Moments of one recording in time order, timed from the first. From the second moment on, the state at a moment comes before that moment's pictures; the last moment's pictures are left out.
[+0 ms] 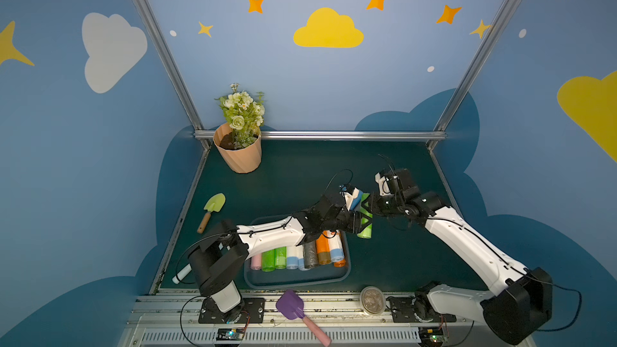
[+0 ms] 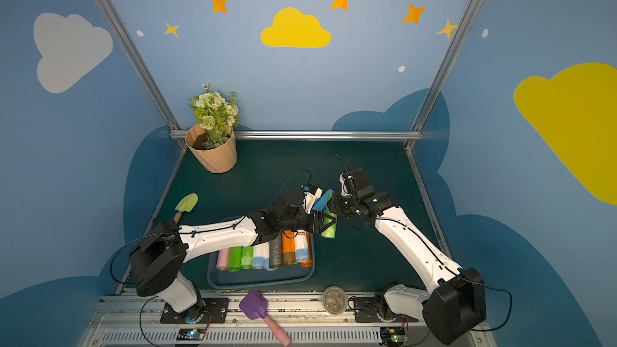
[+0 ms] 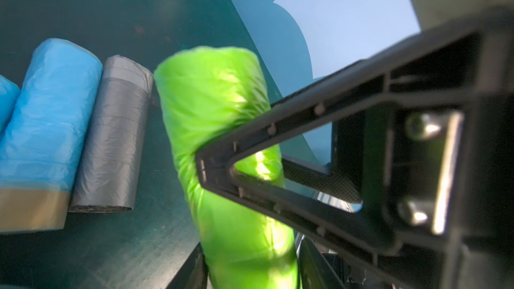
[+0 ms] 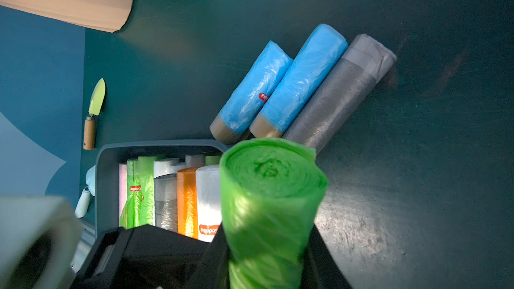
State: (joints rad) left arm -0.96 1.67 1.02 0.19 0.28 -0.74; right arm 0.50 1.23 1.03 -0.71 -0.18 0.60
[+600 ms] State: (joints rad) left arm -0.95 1.67 0.99 0.22 0.28 -0.75; right arm 0.50 1.20 1.01 -0.66 -0.15 0.65
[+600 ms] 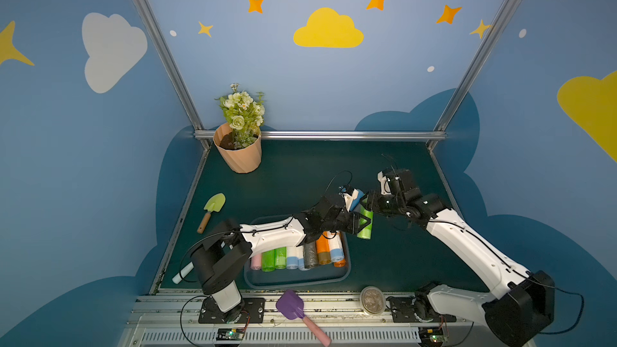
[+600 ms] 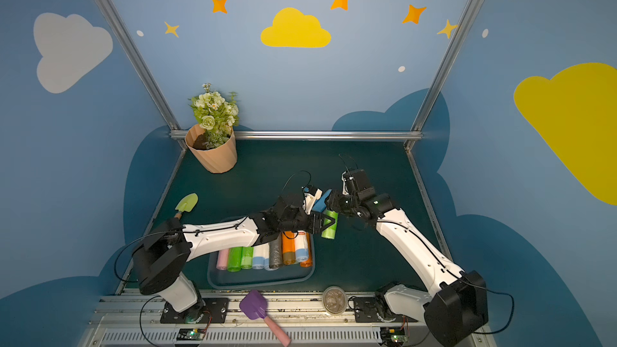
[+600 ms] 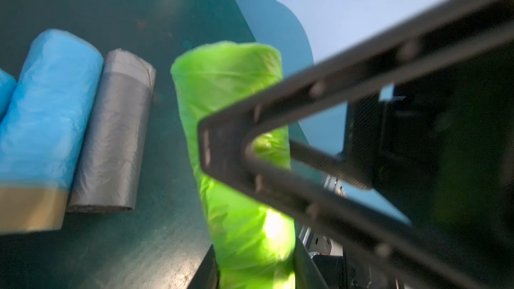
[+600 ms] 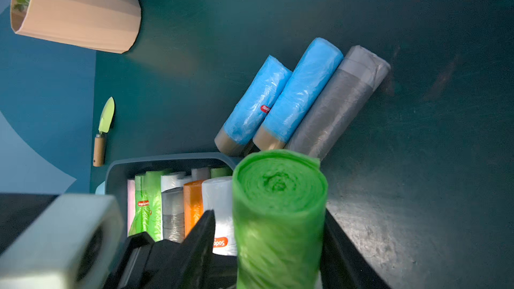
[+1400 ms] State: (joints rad) left arm -0.73 0.87 0.68 -0.46 -0.04 -0.83; right arm 0.62 1.15 1.00 -0.75 -0.21 0.65
